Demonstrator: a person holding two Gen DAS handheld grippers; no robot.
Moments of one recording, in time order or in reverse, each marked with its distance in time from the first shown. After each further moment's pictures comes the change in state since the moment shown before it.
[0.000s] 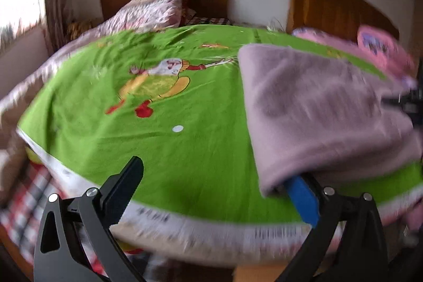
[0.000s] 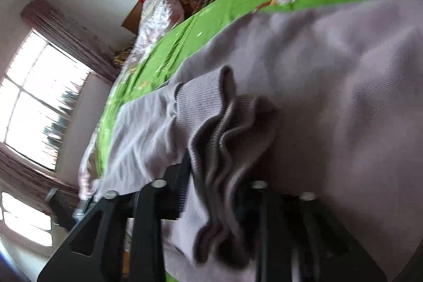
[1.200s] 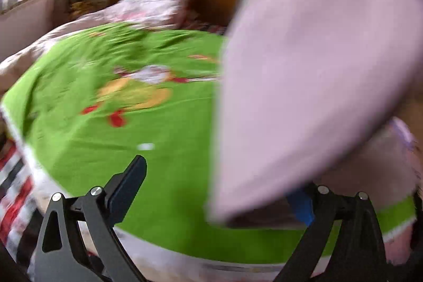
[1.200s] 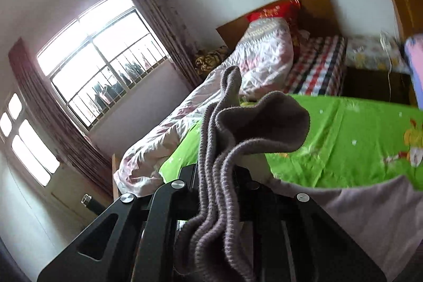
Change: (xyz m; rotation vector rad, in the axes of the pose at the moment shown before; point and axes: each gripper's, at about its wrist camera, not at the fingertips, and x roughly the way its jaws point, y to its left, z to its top) left arm 0.024 0.006 0.022 -0.260 -0.026 -0.072; right arm -0.059 0.260 0.095 -0.357 -0.090 0.362
